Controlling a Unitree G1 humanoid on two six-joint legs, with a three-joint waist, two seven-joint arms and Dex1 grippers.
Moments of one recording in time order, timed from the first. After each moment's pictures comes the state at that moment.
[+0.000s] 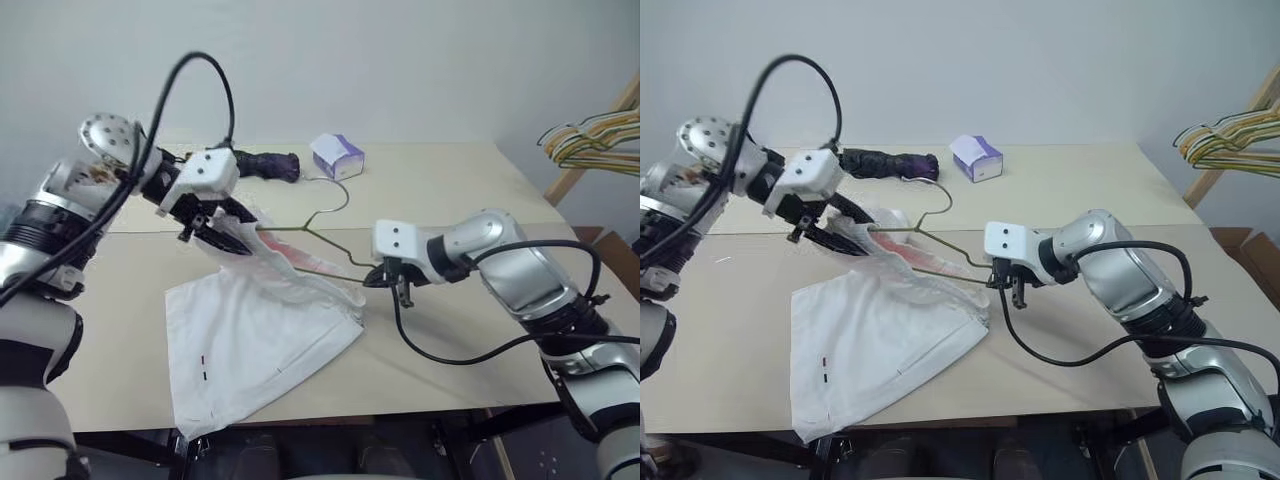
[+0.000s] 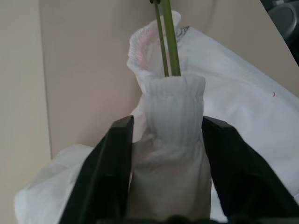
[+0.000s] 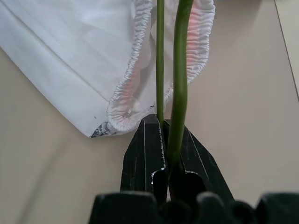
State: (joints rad) left arm -1.20 0.95 -0.74 0.57 -0.43 0.01 -1.61; right arm -0.78 -0.74 0.47 -0.15 0.06 0.71 1.20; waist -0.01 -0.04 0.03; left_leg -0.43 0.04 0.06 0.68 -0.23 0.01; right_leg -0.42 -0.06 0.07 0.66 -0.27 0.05
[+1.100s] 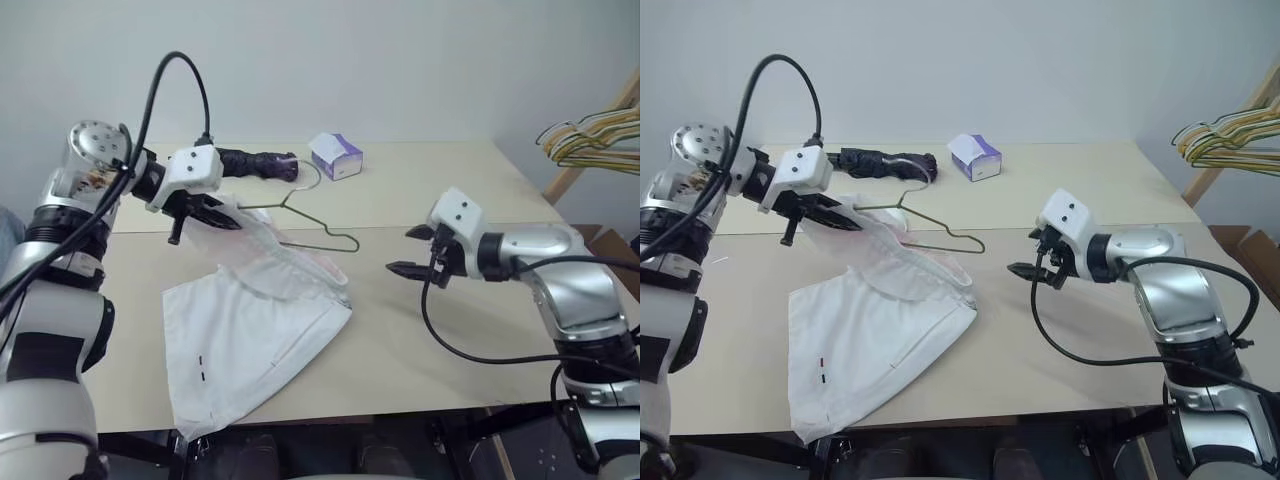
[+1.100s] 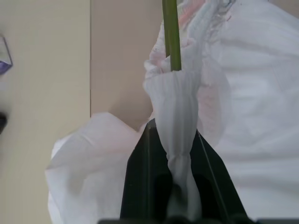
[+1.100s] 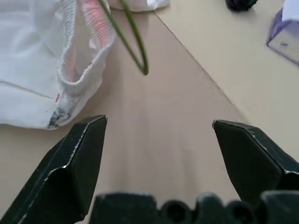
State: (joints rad) left arm -1.21 0.81 -0.42 0.91 -0.11 -0.15 -1.59; right arm -0.51 -0.70 0.07 -0.25 0.20 0.83 0.96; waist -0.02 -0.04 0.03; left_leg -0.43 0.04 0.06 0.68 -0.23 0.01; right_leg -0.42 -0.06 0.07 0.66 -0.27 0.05
